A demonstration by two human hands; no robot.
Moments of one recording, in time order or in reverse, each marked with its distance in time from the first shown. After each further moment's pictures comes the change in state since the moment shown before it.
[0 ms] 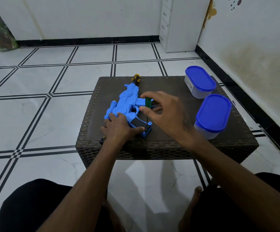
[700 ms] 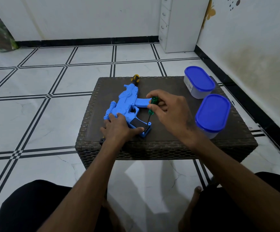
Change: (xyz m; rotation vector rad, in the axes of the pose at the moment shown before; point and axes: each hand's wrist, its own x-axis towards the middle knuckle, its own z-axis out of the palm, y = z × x) left_hand -0.002 0.000 -0.001 -0.010 -0.007 0.001; right_hand -0.002 0.002 -0.010 0.015 0.056 0.054
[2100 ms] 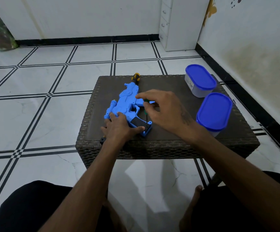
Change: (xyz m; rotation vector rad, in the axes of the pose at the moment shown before) left_hand 0.000 -0.001 0.002 -0.011 0.001 0.004; right_hand 0.013 -0.011 0.007 -0.076 -0.166 -0.114
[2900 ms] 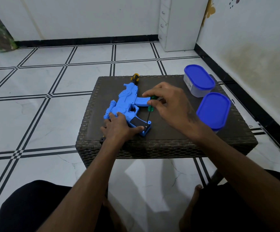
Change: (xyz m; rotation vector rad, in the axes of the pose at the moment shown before) left_hand 0.000 0.002 -0.001 0.007 -0.011 -0.007; right_hand -0.003 0.010 -0.015 0.005 0.071 0.016
